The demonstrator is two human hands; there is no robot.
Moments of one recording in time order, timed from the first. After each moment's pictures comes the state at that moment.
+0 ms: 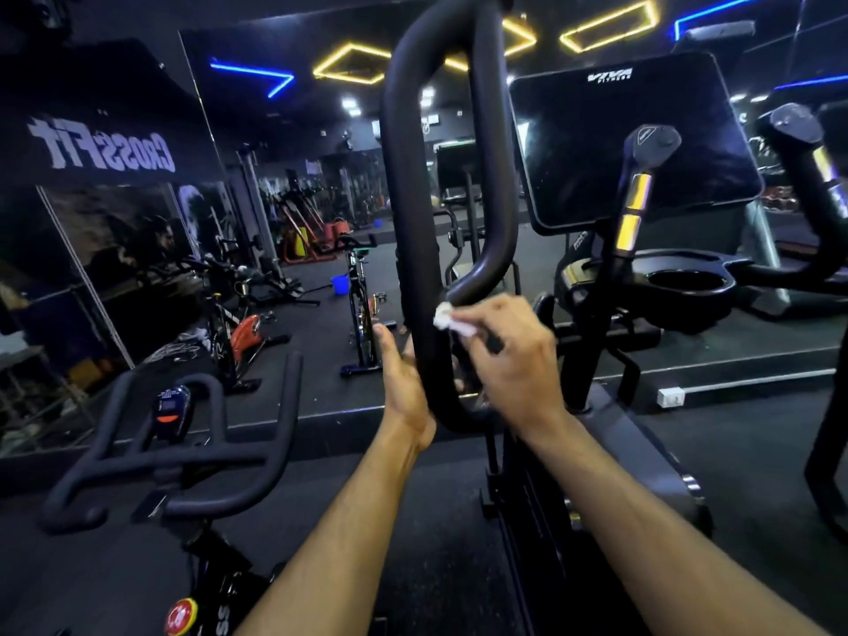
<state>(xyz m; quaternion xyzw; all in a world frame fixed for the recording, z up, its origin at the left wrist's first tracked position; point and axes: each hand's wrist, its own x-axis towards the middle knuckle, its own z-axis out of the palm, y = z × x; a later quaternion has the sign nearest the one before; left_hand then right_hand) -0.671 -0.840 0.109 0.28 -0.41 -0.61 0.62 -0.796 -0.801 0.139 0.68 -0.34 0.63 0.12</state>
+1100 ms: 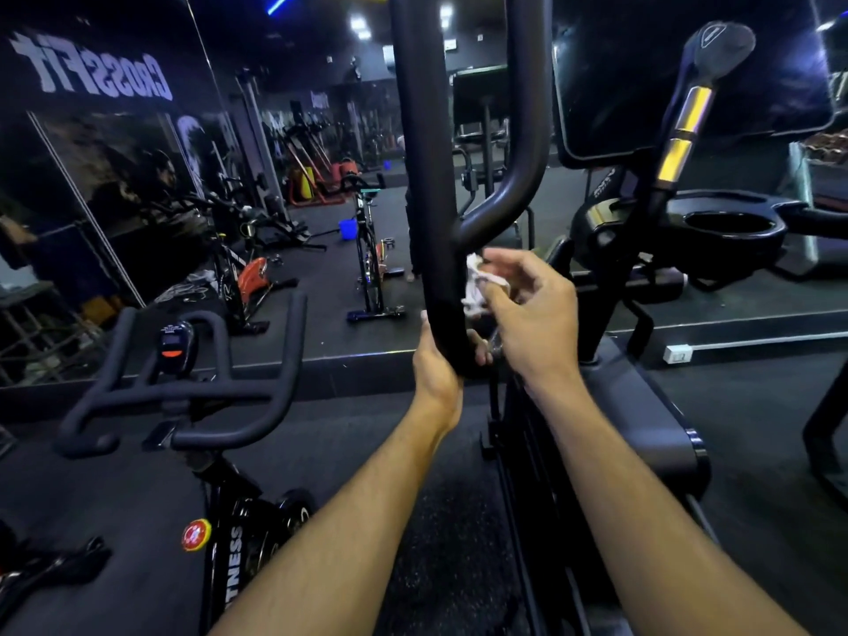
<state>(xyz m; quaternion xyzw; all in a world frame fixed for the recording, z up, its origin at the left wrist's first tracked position) -0.695 -0.843 0.053 0.32 -0.36 -0.59 0.64 -0.785 -0.801 0.123 0.57 -0.43 0.68 -0.18</state>
